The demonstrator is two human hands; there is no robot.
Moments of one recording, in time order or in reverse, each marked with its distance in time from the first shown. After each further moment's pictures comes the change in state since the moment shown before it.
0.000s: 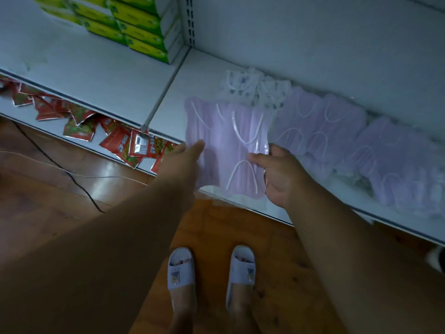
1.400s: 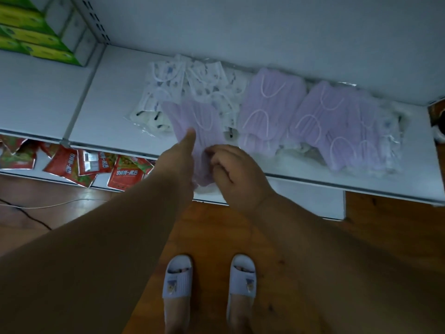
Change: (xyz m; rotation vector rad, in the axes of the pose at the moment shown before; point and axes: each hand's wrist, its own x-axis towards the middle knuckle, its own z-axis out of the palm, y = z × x) left_hand 0.006 -0.030 0.118 -0.009 -0.079 -0.111; right_hand -0.008 0.042 -0.074 -0.838 0.035 -0.890
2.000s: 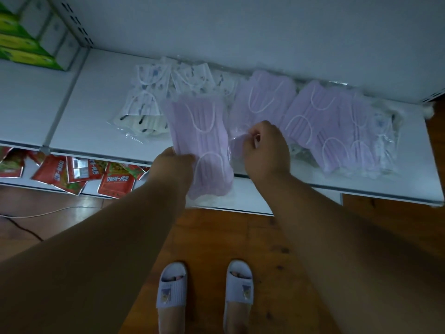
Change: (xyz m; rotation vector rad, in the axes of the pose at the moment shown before) left_hand 0.016 -0.016 0.011 0.374 0.120 0.166; right_hand 0.021 0.061 -0.036 -0.275 0.344 0.459
